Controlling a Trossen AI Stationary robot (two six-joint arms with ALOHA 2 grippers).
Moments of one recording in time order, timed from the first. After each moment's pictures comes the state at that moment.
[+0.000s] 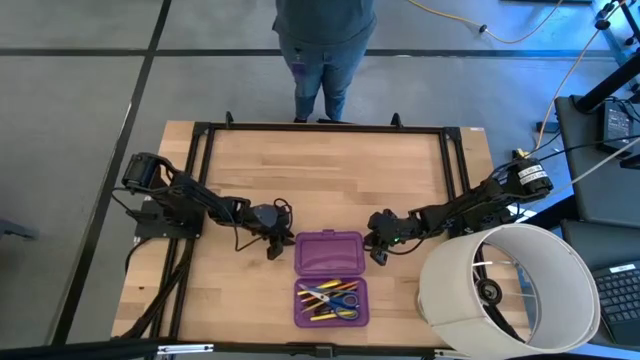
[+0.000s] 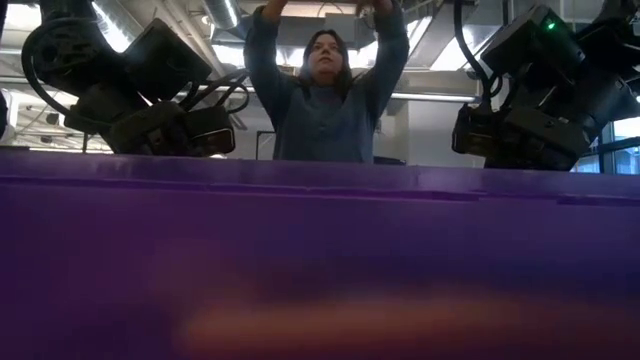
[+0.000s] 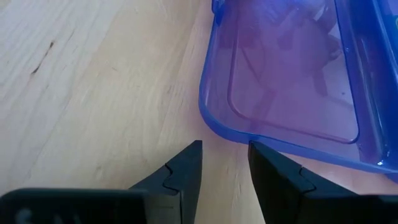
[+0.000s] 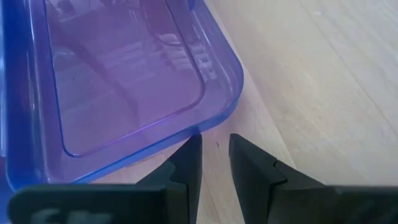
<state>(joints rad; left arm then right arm) -0.10 1.62 0.42 0.48 0.05 -0.49 0.23 1.53 0.46 0.23 0.13 0.65</state>
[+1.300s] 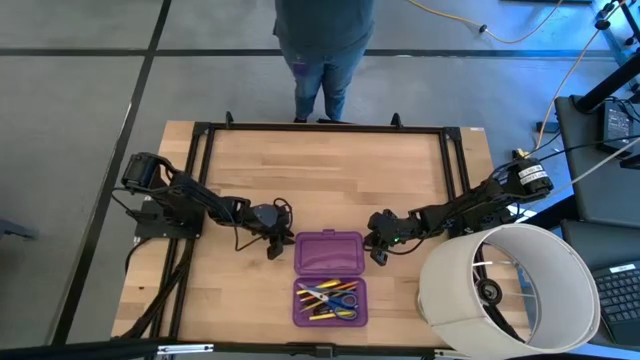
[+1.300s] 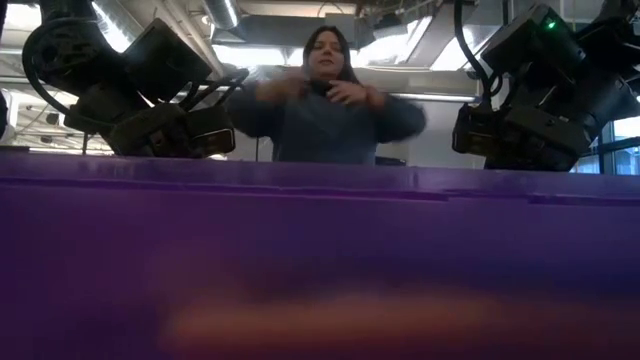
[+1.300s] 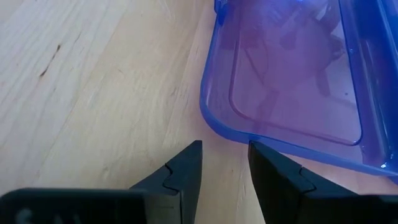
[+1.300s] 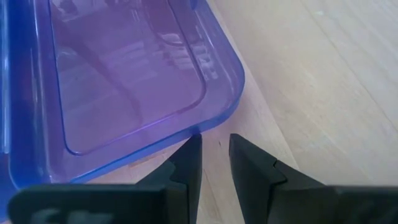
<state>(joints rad) -0.10 1.61 0.43 0.47 0.04 -0.48 0.23 1.52 0.46 0.23 0.13 0.65</state>
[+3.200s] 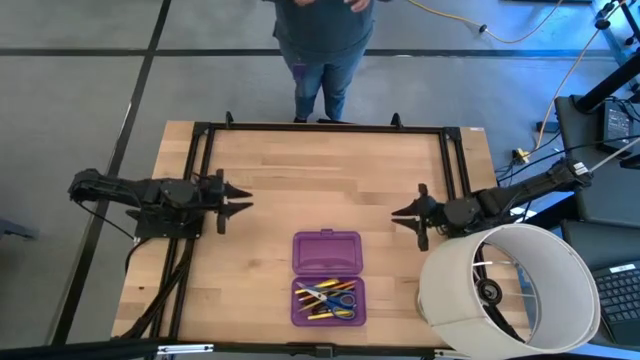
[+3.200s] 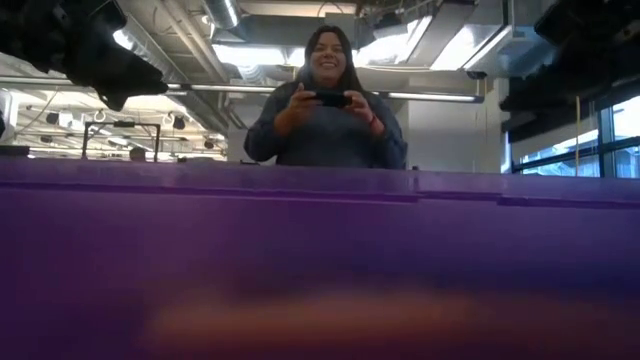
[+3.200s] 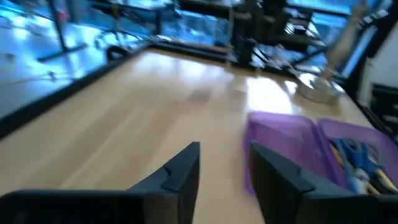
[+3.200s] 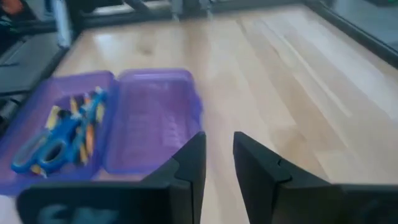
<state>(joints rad) -0.16 0.25 0.25 -0.26 -0.34 -0.26 0.35 0.59 0.32 -0.16 0.40 0.28</state>
